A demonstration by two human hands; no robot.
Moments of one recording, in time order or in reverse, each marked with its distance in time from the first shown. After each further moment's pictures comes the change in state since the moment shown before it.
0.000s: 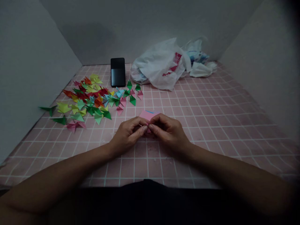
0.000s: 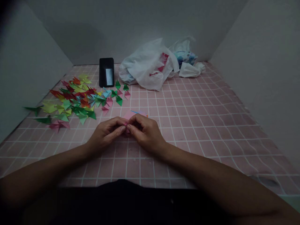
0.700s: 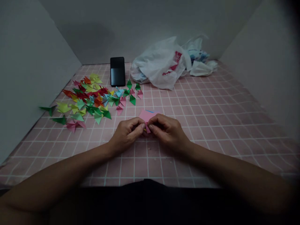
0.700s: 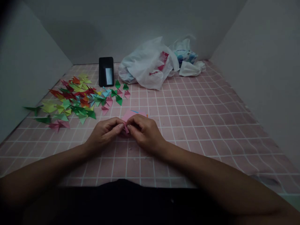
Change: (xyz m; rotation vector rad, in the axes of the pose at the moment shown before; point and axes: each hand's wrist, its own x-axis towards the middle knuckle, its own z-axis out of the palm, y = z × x) left_hand 0.000 0.002 -0.002 -0.065 0.012 -0.117; right_hand 0.002 -0.002 -0.002 -0.164 -0.030 -0.111
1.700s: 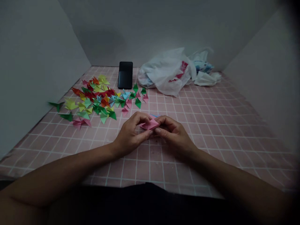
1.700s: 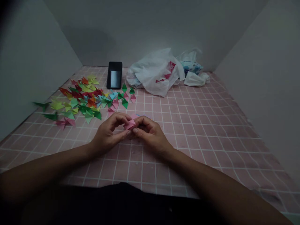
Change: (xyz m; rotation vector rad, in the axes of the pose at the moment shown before) left_hand 0.002 -0.004 0.002 0.164 0.206 0.328; right_hand 0.000 0.006 0.002 0.749 -0.078 0.368
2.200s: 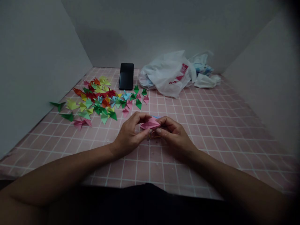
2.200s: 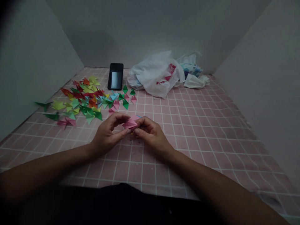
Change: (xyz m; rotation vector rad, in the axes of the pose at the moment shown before) left_hand -0.001 -0.002 -0.001 0.093 0.064 0.010; right_hand 0.000 0.000 -0.001 0.045 0.014 0.034
